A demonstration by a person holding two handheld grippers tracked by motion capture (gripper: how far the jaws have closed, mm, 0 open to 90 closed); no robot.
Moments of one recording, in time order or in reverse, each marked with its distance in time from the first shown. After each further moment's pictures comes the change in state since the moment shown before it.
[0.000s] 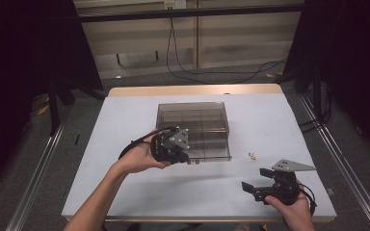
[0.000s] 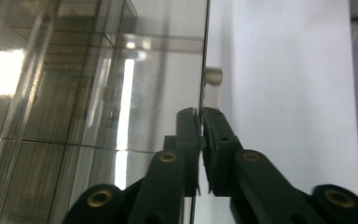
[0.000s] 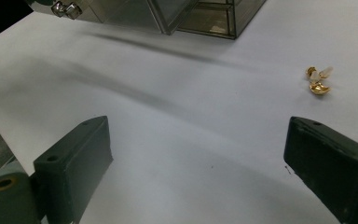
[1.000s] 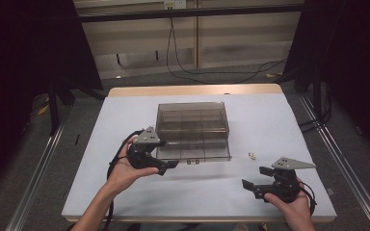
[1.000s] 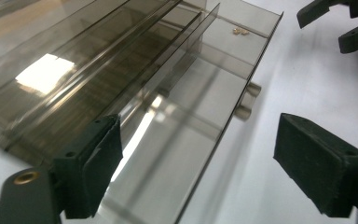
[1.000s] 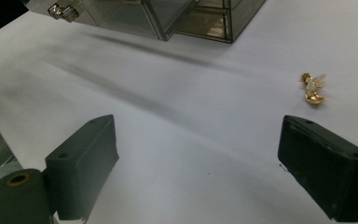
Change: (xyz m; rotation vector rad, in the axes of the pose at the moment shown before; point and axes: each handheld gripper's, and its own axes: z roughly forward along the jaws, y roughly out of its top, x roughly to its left) left arm -0.016 -0.070 -0.026 -0.317 0.188 -0.398; right arm -0.002 0.006 -0.001 0.007 -0.005 -0.014
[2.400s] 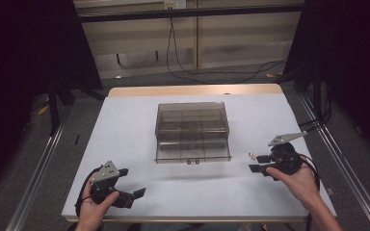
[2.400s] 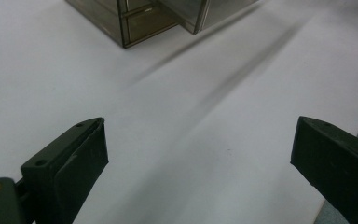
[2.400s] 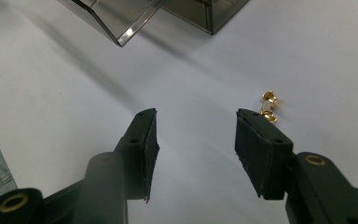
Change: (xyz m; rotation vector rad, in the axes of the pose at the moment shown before) left arm -0.019 -0.107 -0.055 -0.040 0.133 -0.173; right arm -0.039 0.057 0.011 0.278 0.052 -0.133
